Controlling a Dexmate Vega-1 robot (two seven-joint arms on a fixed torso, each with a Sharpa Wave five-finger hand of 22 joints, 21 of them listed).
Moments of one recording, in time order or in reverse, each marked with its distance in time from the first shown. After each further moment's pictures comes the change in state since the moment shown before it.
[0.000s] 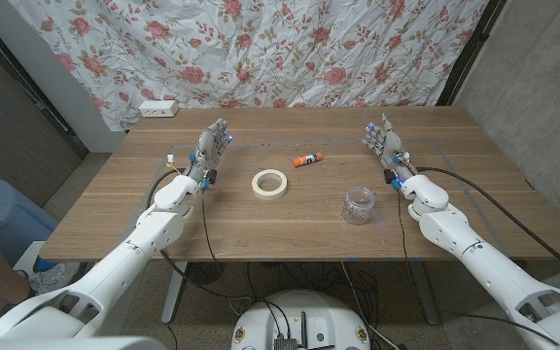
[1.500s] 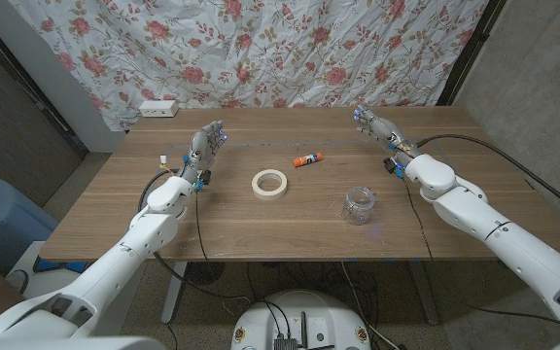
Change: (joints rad) left arm 0.013 0.003 -0.014 0.002 -0.002 -0.016 0.011; left_hand 0.004 0.004 0.017 -0.014 0.000 0.084 -0.013 0.019 0.000 0.065 0.000 0.018 -0.003 0.061 -0.007 0.008 -0.003 0.024 0.009 0.010 -0.003; right arm 0.058 -0.203 -0.080 -0.225 -0.283 -0.167 -0.012; right_hand 0.079 0.005 0.047 -0.075 0.007 0.021 -0.047 0.007 0.000 -0.017 -0.027 0.000 -0.005 -0.035 -0.022 0.000 -0.074 -0.015 -0.022 -0.072 0.000
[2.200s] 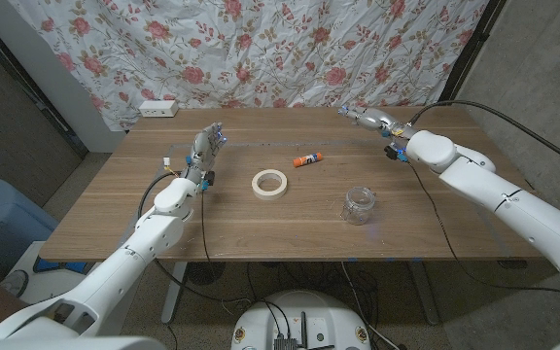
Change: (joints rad) left arm 0.024 -0.014 0.001 -0.053 0.039 0.034 0.121; left_hand 0.004 0.004 0.012 -0.012 0.000 0.028 0.004 0.000 0.000 0.022 -0.011 0.000 0.000 0.038 -0.005 0.000 0.000 0.035 0.004 0.005 0.000; right arm 0.155 -0.102 -0.109 -0.082 -0.244 -0.167 0.131; right_hand 0.050 0.003 0.029 -0.065 -0.016 -0.083 -0.043 -0.012 0.004 -0.083 -0.019 -0.008 0.000 -0.081 0.035 -0.008 -0.044 -0.048 0.034 -0.033 0.005
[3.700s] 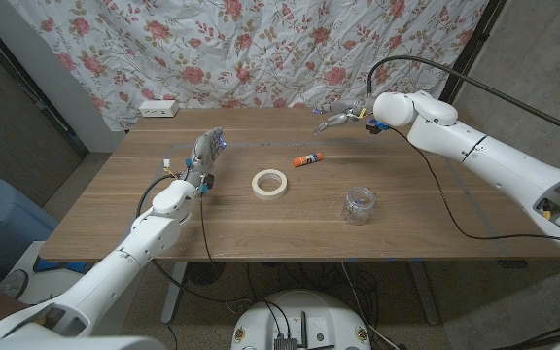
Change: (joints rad) left arm 0.027 0.040 0.000 -0.051 0.003 0.059 0.013; left_hand 0.008 0.002 0.016 -0.028 0.000 -0.038 -0.020 -0.016 0.000 0.029 -0.029 -0.004 0.000 0.012 -0.027 0.000 -0.002 -0.011 -0.036 -0.006 0.000; right arm 0.366 0.080 -0.288 -0.003 -0.561 -0.136 0.423; right_hand 0.171 -0.045 0.064 -0.166 -0.038 -0.151 -0.048 0.007 0.005 -0.070 -0.021 0.016 0.005 -0.089 0.068 0.012 -0.052 -0.069 0.099 -0.004 0.000
